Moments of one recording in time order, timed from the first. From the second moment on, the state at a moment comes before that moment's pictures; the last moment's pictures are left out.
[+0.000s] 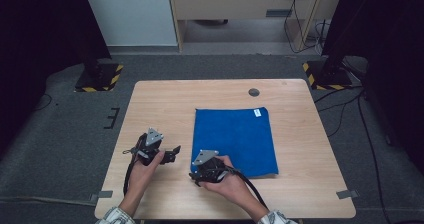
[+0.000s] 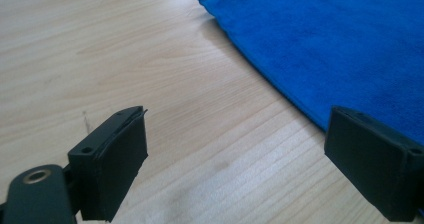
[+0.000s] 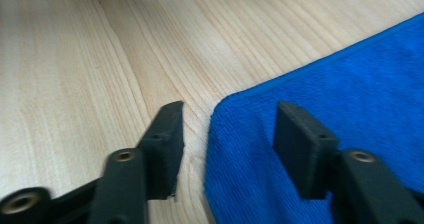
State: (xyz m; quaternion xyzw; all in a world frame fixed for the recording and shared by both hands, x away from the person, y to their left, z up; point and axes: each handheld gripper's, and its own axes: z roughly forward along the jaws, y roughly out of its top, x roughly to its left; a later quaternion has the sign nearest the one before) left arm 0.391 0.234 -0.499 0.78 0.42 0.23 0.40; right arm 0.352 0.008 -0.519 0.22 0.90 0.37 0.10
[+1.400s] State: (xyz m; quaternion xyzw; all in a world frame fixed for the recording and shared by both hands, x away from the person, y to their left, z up) left arm 0.533 0.185 -0.535 0.79 0.45 0.16 0.39; right arm 0.331 0.016 -0.520 0.23 0.88 0.40 0.08
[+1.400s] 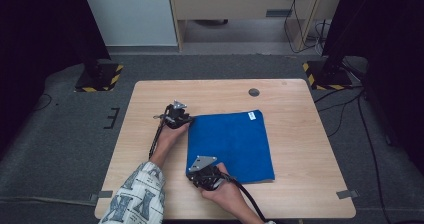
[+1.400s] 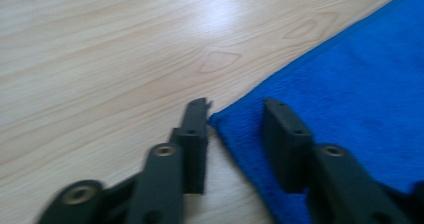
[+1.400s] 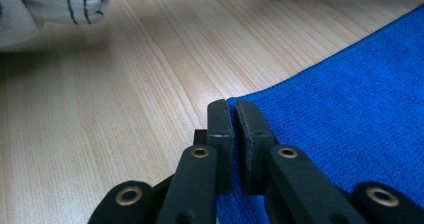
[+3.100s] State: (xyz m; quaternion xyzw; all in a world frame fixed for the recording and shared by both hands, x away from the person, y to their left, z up) left arm 0.510 0.231 -0.467 0.77 0.46 0.20 0.39; right arm 0.307 0.068 -0.482 0.23 0.85 0.47 0.11
